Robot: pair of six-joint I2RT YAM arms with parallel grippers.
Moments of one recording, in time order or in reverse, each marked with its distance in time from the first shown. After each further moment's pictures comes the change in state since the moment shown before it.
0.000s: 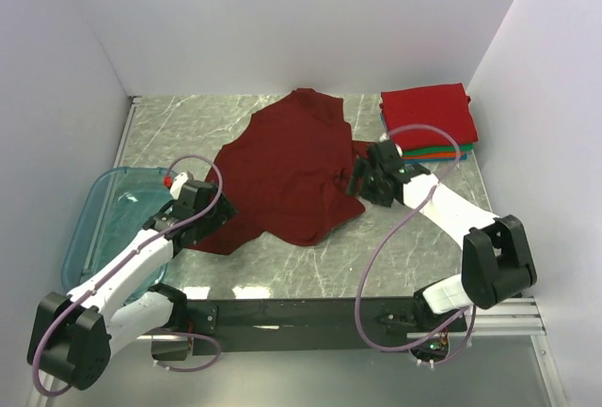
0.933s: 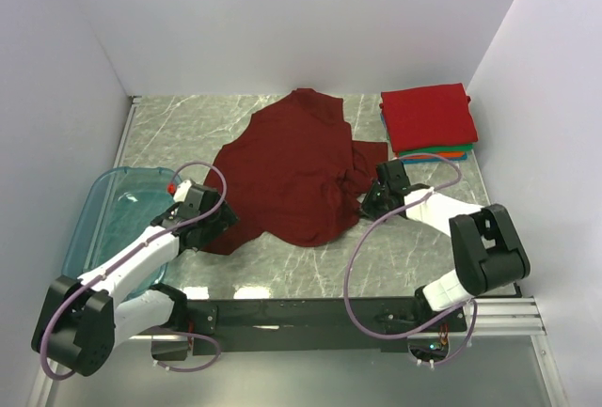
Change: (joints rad) left arm -0.005 0.074 -0.044 0.005 -0.001 -0.032; right arm -0.108 0.065 -0.264 0.298 -0.195 0.152
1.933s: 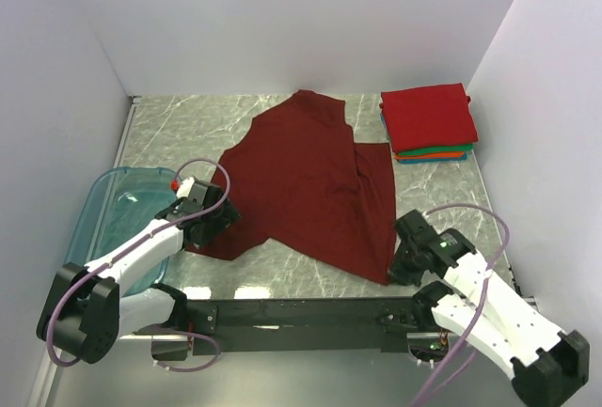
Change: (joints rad) left arm -0.001 0.072 0.027 0.023 -0.002 0.012; right arm 0.193 -0.747 -0.140 -0.909 0.148 0.212
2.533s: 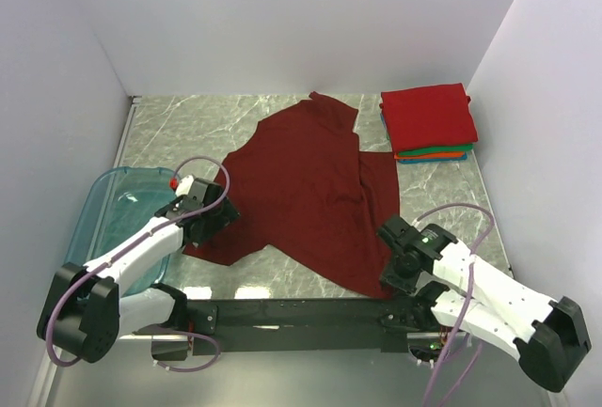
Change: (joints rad) left arm 0.000 0.001 0.024 -0.042 -0.023 -0.003; right arm 0.196 0.121 -0.019 -0.045 0.014 0.180
